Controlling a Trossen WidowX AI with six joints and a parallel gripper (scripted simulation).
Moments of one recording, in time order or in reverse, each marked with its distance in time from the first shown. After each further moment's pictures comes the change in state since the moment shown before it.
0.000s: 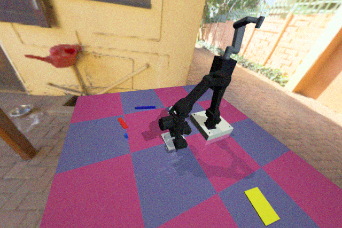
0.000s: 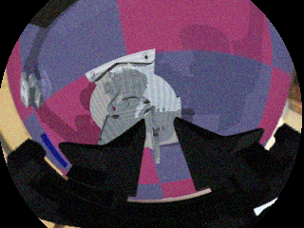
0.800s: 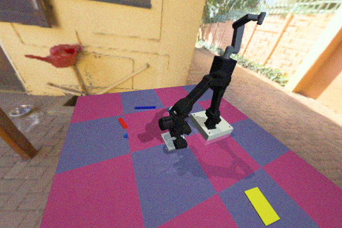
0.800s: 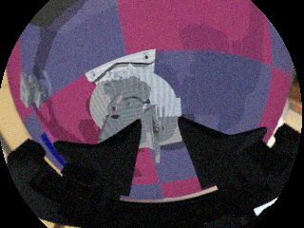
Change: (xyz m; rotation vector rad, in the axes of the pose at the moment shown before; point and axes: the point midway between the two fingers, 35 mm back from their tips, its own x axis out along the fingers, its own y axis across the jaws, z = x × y) arm 0.000 0.000 0.000 0.000 0.000 0.000
